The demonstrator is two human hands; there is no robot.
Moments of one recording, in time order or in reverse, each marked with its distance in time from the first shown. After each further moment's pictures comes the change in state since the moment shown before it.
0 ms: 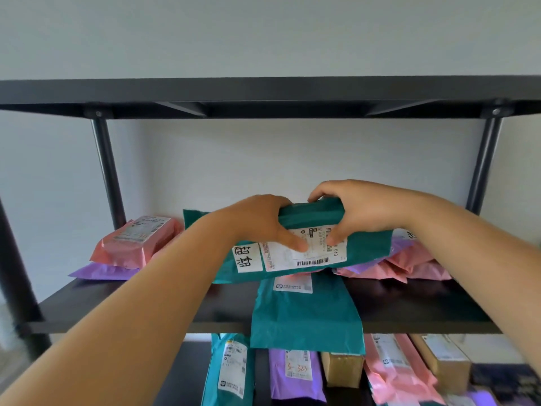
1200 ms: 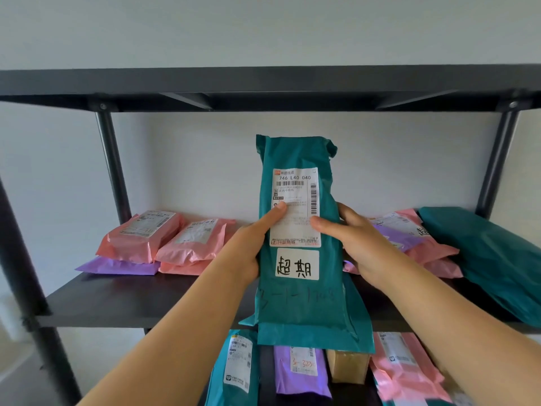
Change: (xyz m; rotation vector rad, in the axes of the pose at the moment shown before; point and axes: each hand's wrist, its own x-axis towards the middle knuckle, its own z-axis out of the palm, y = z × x) left_hand -0.020 -0.012 0.053 -1.593 0.192 -0.272; right_hand 0.004 -0.004 0.092 1.219 0.265 0.206
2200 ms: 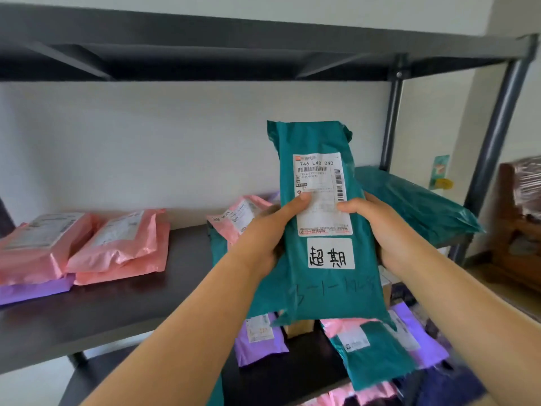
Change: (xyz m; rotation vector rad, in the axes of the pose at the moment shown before) left_hand 0.017 -0.055 0.063 0.004 -0.428 -0.056; right_hand -0.076 0.010 -0.059 0.119 0.372 0.070
